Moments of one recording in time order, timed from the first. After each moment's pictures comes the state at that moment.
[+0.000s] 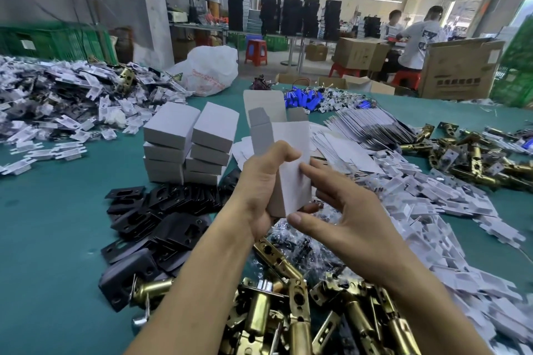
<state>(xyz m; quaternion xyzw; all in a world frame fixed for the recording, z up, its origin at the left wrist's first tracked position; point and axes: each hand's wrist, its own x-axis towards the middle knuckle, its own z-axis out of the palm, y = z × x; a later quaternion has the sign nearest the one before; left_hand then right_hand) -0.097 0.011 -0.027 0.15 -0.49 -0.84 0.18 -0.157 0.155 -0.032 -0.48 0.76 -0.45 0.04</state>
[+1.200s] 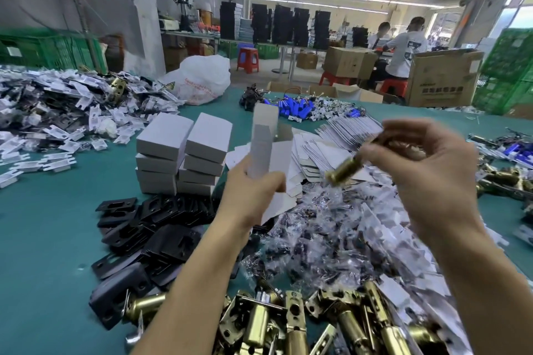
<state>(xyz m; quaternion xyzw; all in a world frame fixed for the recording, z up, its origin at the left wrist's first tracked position) -0.097 0.000 -0.035 0.20 -0.65 -0.67 0.29 -0.189 0.177 0.031 -0.31 0.67 -0.67 -0.07</state>
